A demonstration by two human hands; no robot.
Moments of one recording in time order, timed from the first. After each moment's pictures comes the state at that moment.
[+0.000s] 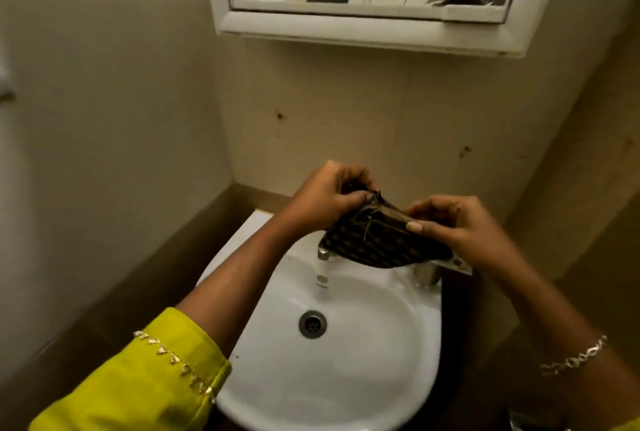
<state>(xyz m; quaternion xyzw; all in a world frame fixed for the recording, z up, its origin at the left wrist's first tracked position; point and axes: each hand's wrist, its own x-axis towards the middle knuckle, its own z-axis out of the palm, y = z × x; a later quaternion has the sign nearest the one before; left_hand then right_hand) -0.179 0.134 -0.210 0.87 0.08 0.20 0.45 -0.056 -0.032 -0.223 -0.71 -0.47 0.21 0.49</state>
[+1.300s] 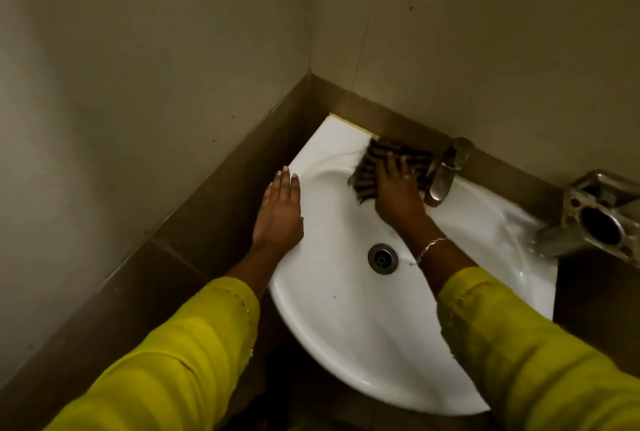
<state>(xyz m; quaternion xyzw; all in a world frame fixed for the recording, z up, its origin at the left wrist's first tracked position) -0.289 0.304 -0.487 0.91 0.41 0.00 0.09 -0.108 0.219 -0.432 -0.86 -0.49 0.10 0.00</state>
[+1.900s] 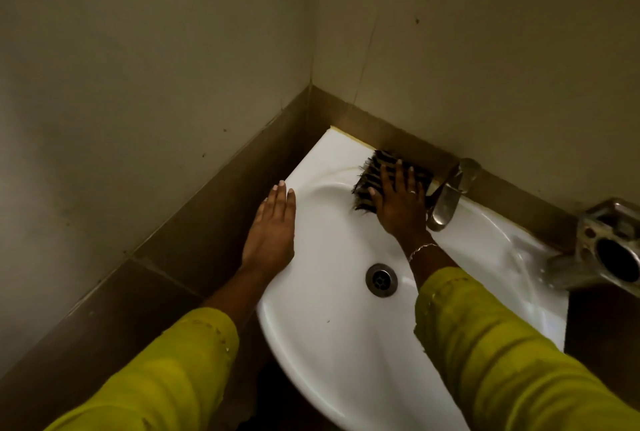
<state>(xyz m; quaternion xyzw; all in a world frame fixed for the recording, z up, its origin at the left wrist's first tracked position) -0.290 0.307 -0.493 0.91 0.40 0.04 0.07 -0.069 0.240 -0.484 -0.88 -0.47 0.08 0.06</state>
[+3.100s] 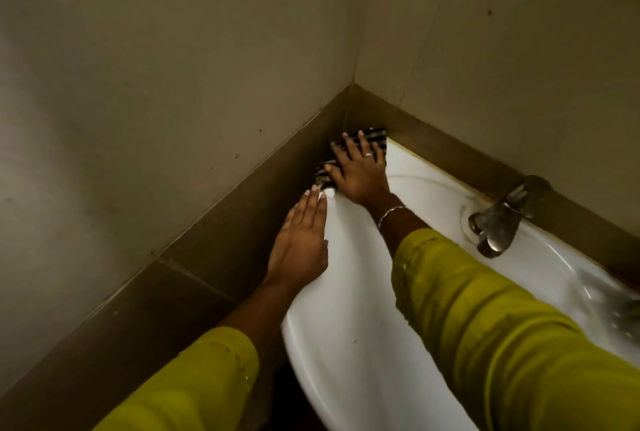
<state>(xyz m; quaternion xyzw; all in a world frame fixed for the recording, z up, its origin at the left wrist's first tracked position) -0.291 0.306 -0.488 0.90 0.42 0.04 0.12 -0.121 0.361 -0.488 -0.77 -0.64 0.03 0.09</state>
